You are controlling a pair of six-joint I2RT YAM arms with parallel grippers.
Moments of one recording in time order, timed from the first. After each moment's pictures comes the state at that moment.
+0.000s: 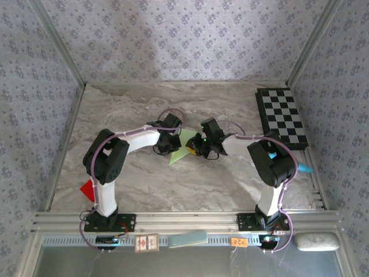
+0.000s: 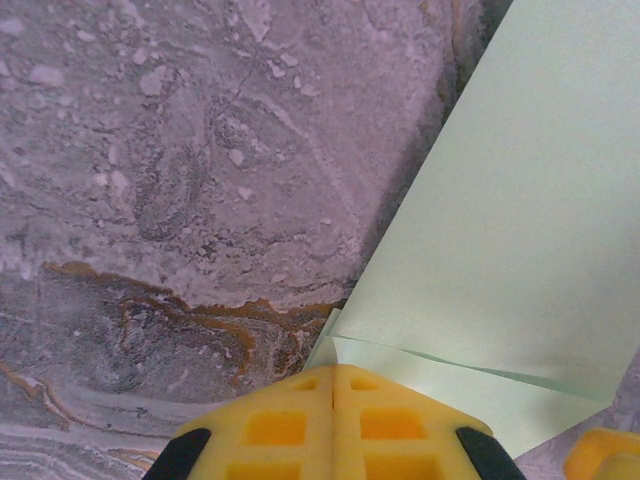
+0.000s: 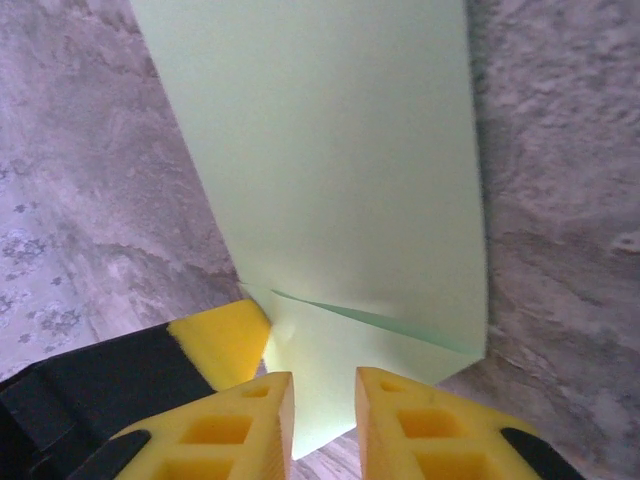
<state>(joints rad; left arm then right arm) -0.66 1.91 1.22 -0.54 0.06 -0.90 0.57 1.82 0.94 0.01 -0.43 1.17</state>
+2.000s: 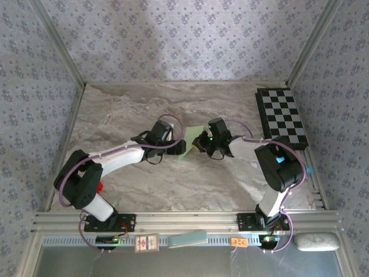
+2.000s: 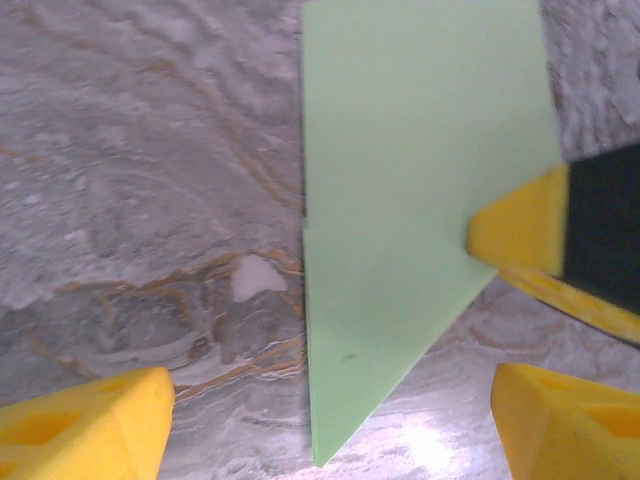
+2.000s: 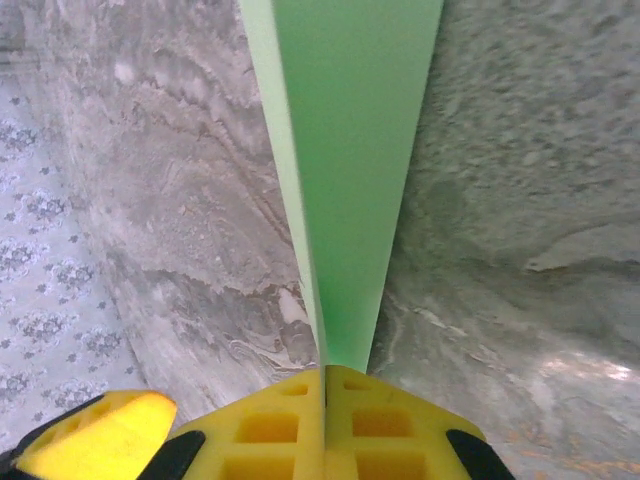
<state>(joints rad) -0.72 1.56 0.90 -0.20 0.04 -0.52 0.51 1.73 0.85 0.10 -0.41 1.21</state>
